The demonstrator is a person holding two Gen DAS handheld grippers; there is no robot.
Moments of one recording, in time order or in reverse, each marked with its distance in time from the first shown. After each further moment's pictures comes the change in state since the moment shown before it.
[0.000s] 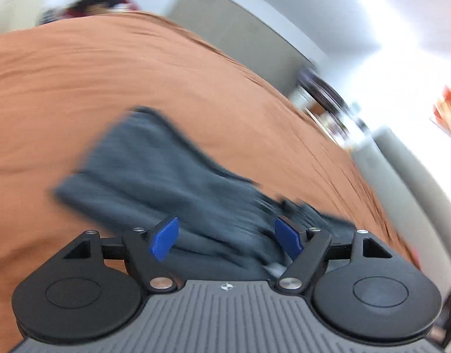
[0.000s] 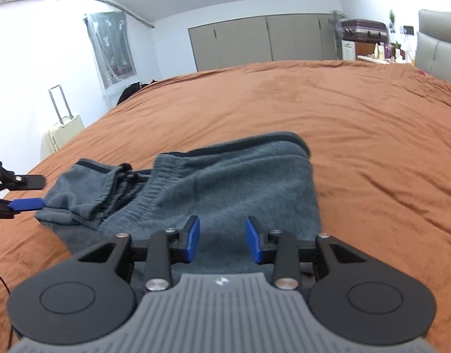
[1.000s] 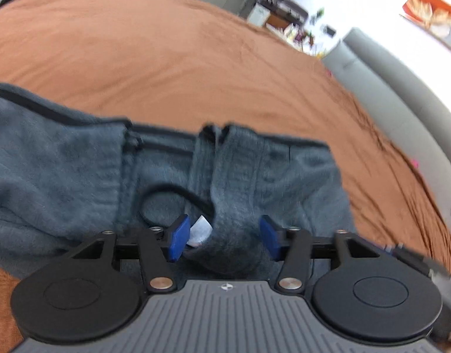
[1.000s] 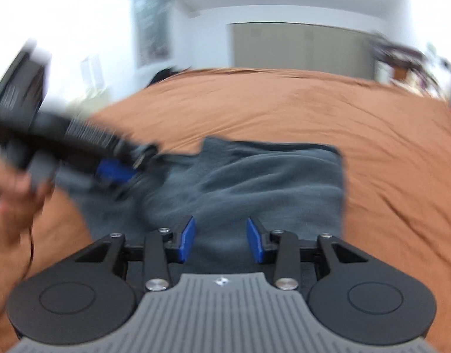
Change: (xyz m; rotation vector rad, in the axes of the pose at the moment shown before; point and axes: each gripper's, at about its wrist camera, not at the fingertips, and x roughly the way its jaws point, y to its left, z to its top) left arm 0.140 -0.151 -0.046 0.328 0.340 -0.061; right arm -0.016 -0.005 -0.001 -0.119 0.007 0.047
